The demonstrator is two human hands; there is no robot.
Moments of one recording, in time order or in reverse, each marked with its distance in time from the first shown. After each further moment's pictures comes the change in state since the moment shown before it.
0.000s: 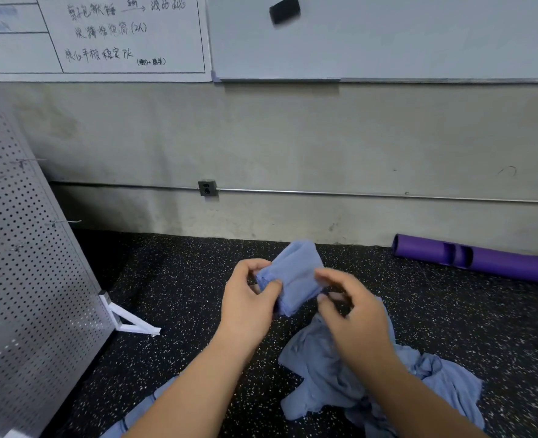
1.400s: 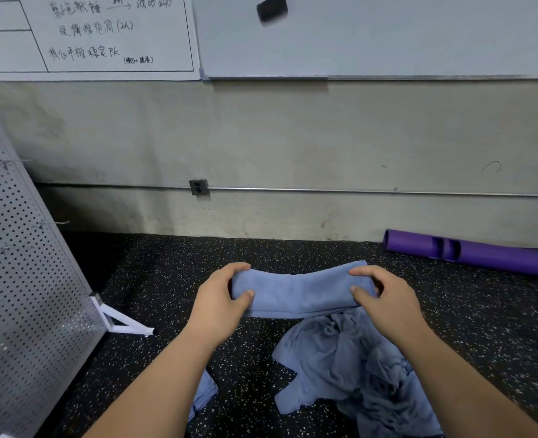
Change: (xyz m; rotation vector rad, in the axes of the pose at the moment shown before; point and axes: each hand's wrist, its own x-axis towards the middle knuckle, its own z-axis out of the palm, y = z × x) left_hand 0.027 -0.031 -0.042 0.571 -0.165 0.125; right_hand 0.035 0.058 -0.072 -0.314 -0.016 0.217
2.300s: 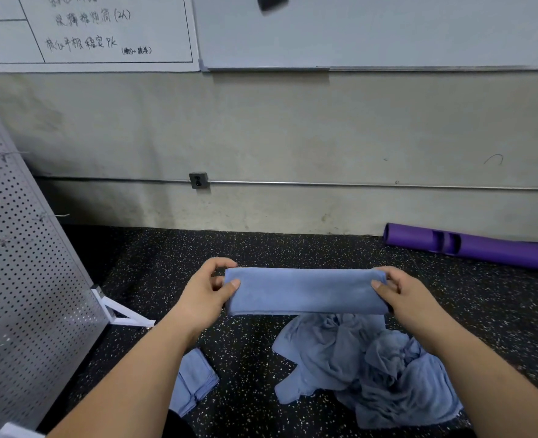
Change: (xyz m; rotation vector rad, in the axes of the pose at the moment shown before) left_hand 0.004 -0.026 -0.011 -0.431 -0.132 -0.202; right_hand 0.004 0.031 -0.025 0.248 -0.191 0.168
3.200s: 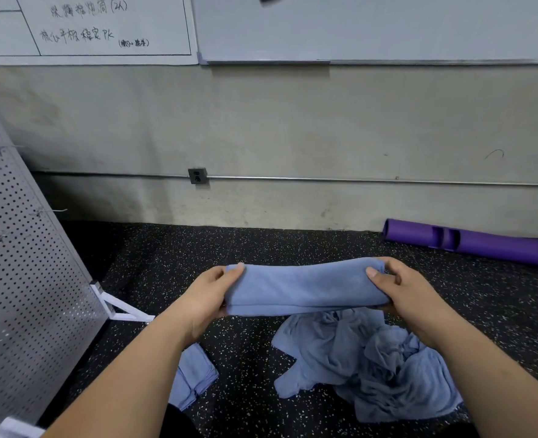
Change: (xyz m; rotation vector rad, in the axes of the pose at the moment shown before) left_hand 0.005 0.001 0.008 -0.197 -0.086 -0.275; right_hand -0.007 -0.019 0.005 0.270 -0.056 0.042
